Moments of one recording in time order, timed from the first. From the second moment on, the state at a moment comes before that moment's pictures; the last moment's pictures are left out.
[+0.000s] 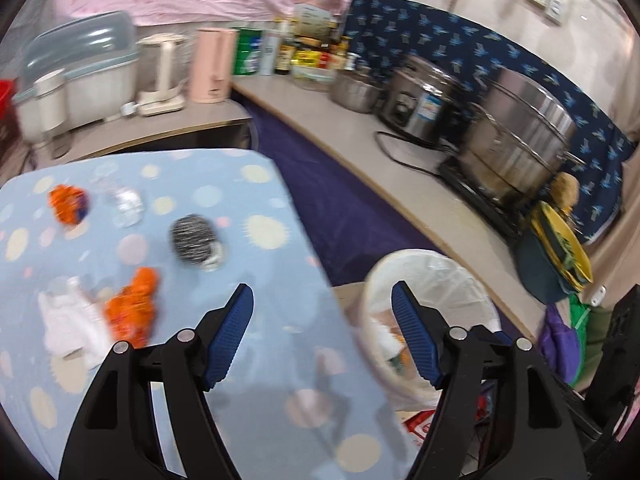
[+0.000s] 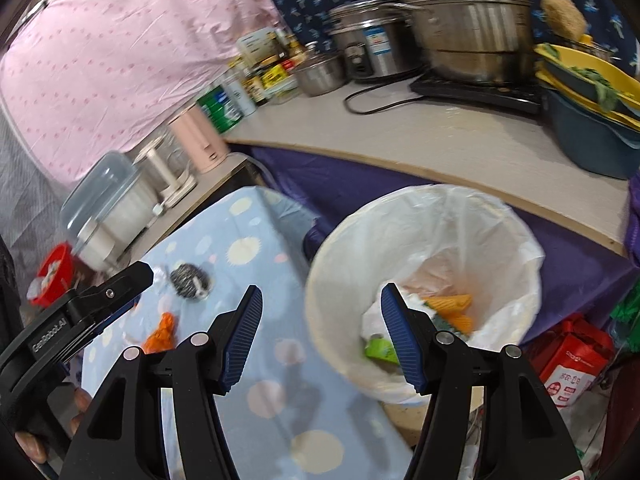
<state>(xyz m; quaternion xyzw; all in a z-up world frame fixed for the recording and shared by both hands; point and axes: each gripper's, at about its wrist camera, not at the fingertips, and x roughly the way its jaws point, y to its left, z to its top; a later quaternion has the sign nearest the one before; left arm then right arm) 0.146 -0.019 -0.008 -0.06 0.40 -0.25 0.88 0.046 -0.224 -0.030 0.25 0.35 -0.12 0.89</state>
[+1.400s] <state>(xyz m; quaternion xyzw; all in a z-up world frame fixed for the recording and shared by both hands) 0.221 0.213 -0.136 -0.15 0.52 -0.10 0.84 0.199 0.053 -0.131 0.11 0.49 0.13 0.86</state>
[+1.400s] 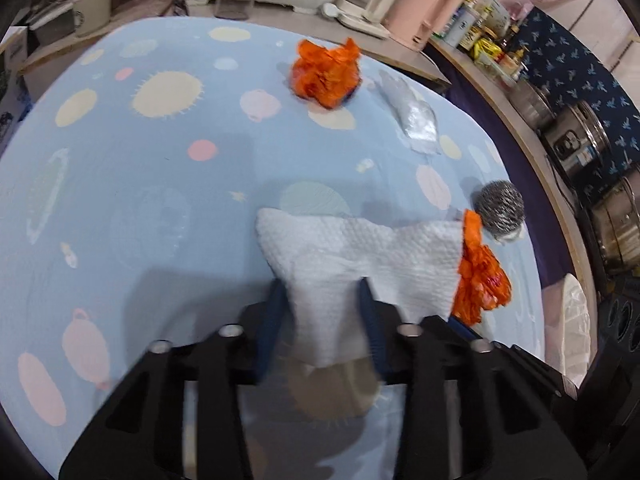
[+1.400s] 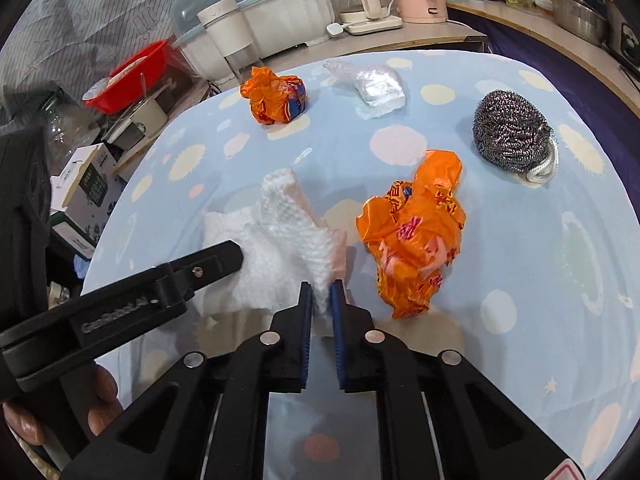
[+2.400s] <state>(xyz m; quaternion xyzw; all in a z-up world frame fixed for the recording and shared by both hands) 0.106 0.050 -0.003 -0.03 0.42 -0.30 0.86 0.050 -0.110 -0.009 0.18 0.35 0.01 0.92</state>
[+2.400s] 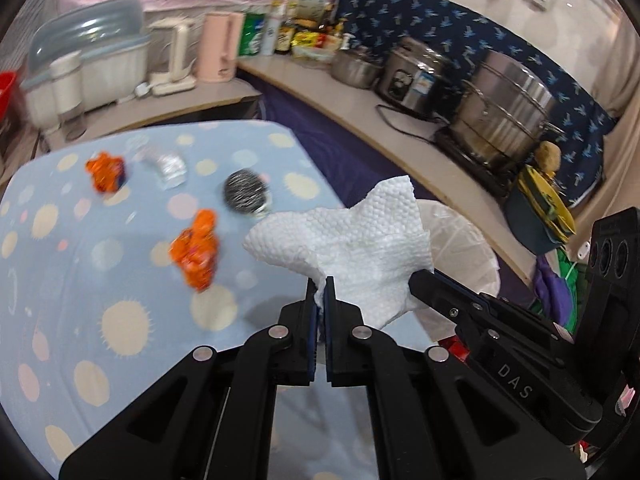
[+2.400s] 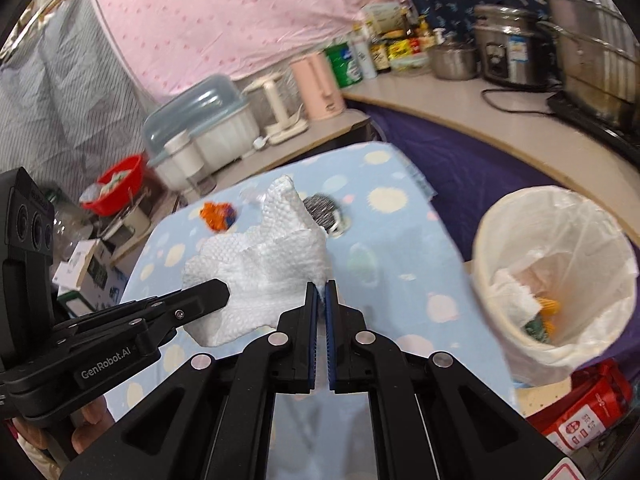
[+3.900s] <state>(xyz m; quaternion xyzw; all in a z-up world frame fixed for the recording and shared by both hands) 0.117 -0.182 -0.015 0.08 0.39 -0.33 0.85 0.024 -0.331 -0.039 0.26 0.30 -0.21 0.89</state>
